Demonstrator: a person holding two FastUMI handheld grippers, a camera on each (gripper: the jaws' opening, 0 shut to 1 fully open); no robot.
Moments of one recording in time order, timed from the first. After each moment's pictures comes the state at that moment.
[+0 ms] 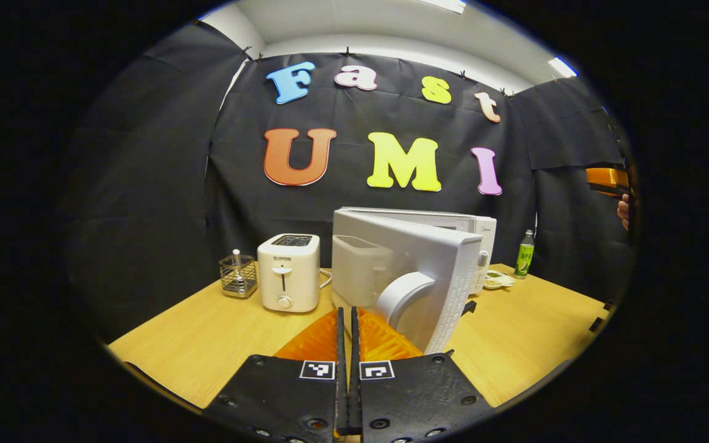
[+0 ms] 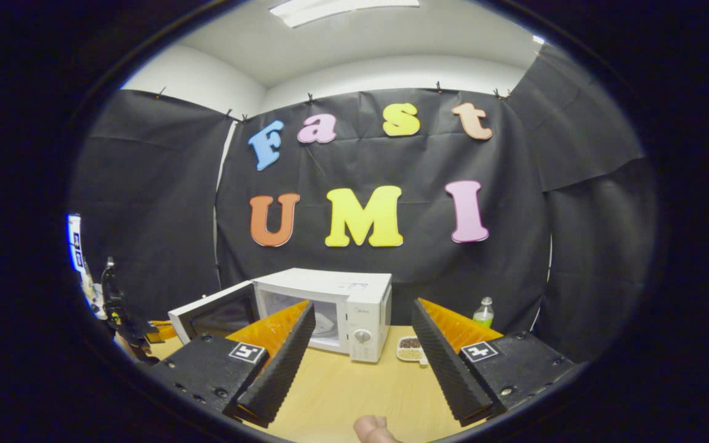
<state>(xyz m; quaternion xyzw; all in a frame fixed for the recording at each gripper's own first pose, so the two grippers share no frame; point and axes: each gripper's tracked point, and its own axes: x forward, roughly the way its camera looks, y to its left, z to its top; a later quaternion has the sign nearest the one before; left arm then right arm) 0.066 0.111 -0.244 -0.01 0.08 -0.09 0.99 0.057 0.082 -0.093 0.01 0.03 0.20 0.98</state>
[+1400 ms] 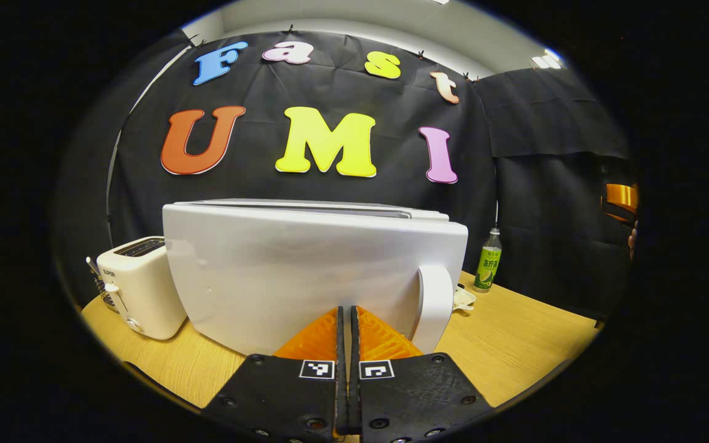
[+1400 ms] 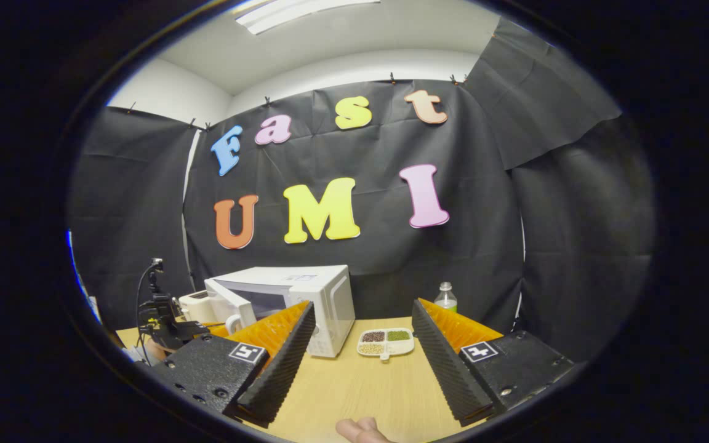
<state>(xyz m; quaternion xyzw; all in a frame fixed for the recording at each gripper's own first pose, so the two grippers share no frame) 0.212 -0.084 -0.255 0.01 0.09 -0.19 0.98 0.086 -0.013 -0.130 0.05 0.04 0.14 0.99</state>
